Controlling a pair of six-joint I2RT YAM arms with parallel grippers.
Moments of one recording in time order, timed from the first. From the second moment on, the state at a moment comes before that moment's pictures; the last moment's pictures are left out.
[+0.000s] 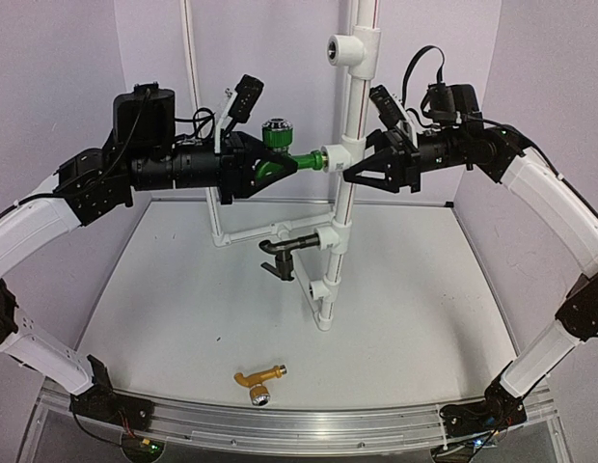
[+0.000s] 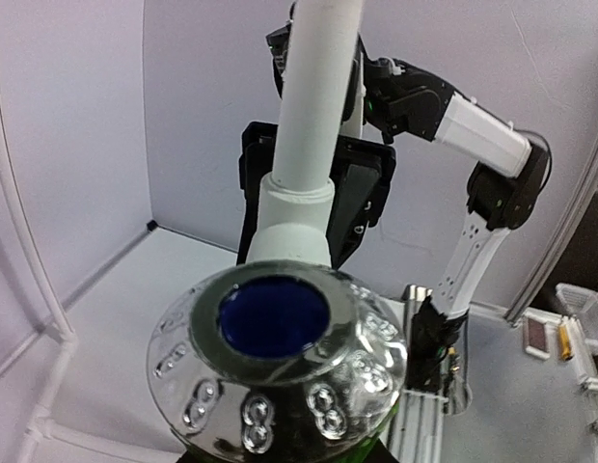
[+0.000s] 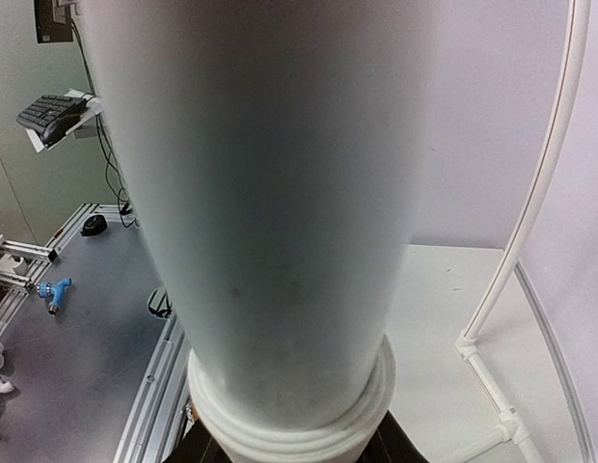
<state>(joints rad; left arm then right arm) -0.98 1.35 1.56 -0.33 0.35 -0.07 0.60 1.57 1.81 -0.68 -1.04 -0.42</state>
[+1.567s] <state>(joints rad) -1.26 1.15 1.18 -0.09 -0.28 1.05 0.64 1.58 1.79 -0.61 -1.03 -0.39</state>
